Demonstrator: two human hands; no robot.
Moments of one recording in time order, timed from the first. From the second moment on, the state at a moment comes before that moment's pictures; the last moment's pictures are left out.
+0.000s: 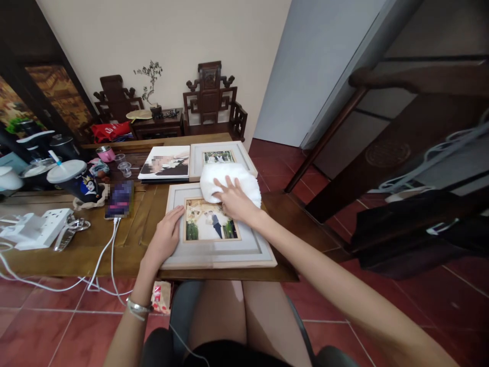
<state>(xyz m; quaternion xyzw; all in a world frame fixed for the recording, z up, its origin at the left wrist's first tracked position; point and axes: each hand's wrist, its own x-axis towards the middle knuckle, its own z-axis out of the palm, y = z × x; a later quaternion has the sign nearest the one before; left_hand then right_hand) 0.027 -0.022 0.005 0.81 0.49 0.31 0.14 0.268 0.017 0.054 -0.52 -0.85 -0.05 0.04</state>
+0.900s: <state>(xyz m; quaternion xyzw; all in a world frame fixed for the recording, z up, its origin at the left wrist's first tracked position) 0.025 -0.020 0.002 0.81 0.48 0.30 0.14 0.248 0.003 0.051 -0.48 -0.87 -0.01 0.07</state>
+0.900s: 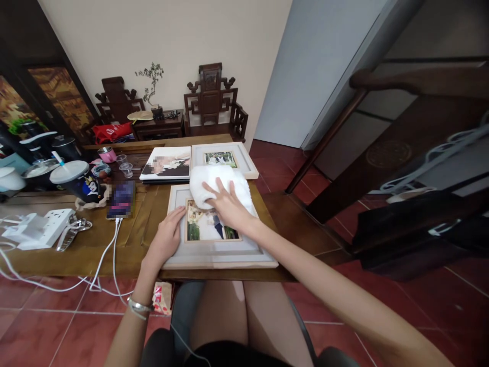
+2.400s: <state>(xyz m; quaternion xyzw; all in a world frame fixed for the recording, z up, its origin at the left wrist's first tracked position) 0.029 -0.025 0.006 0.76 0.53 0.33 0.15 0.260 -0.110 0.110 -0.36 -0.92 0.13 -0.07</state>
